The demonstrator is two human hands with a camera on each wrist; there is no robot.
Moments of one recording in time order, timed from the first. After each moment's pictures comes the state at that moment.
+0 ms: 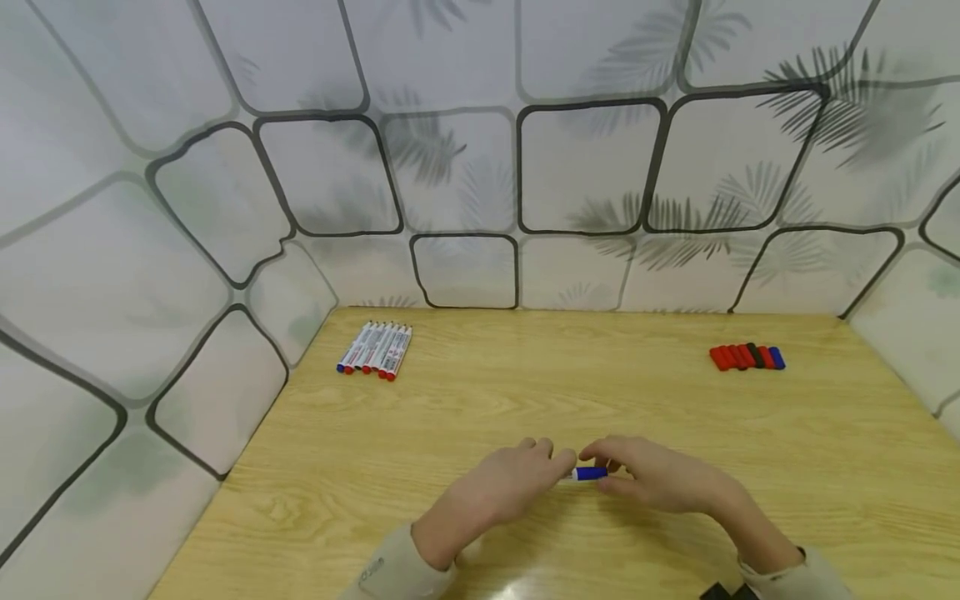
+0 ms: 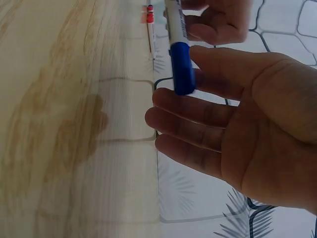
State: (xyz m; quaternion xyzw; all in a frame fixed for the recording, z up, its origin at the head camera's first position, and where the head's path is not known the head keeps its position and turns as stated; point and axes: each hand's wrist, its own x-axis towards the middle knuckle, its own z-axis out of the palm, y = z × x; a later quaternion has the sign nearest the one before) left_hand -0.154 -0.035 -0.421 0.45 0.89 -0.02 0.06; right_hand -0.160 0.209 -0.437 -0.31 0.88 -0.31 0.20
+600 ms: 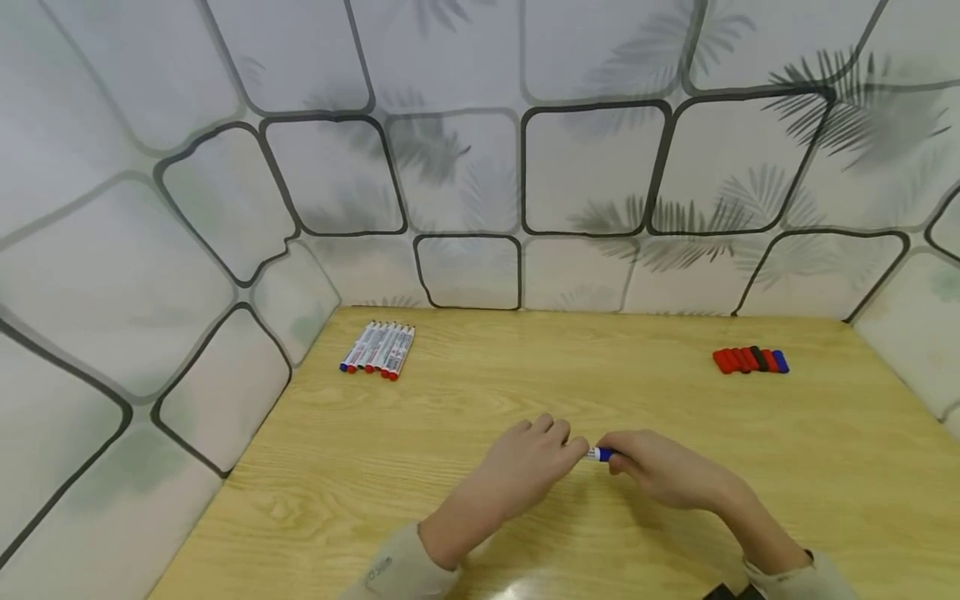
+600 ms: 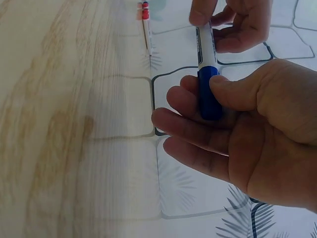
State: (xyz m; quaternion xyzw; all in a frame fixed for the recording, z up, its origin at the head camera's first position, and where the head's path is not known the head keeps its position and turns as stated) left_hand -0.160 -0.028 -0.424 0.47 0.86 -0.11 -0.16; right_hand -0.161 0.211 -0.433 -0.32 0.88 -0.32 0.15
